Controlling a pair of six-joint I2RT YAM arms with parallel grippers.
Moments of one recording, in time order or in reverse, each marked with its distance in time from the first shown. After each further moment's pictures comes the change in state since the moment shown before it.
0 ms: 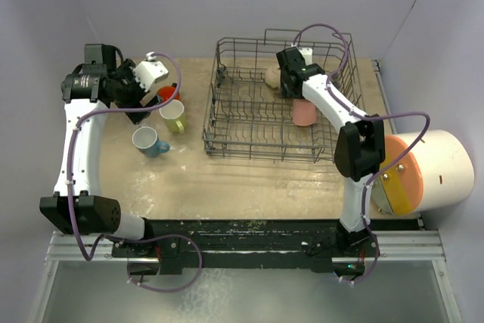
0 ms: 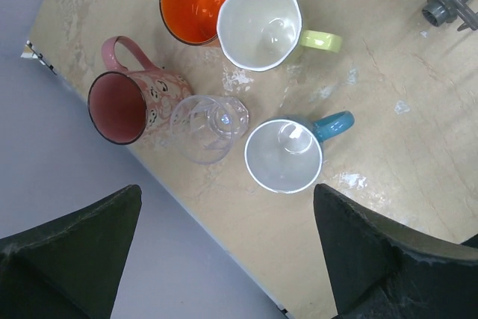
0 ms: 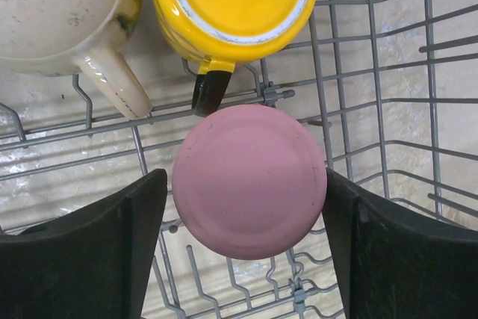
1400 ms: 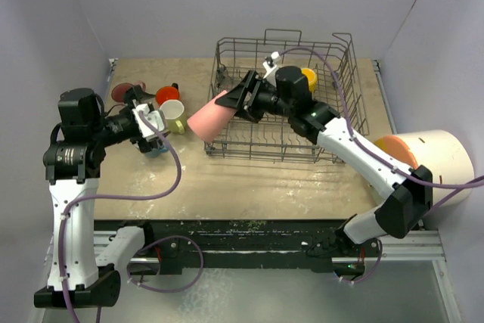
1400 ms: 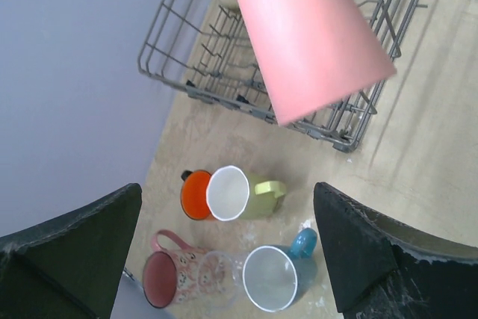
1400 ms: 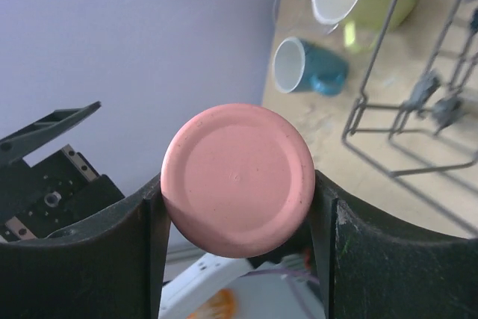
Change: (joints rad) left arm 0.000 -0.500 -0.332 0.221 0.568 0.175; right arm 0.276 -0.557 -0.414 0.540 -0.871 0.671
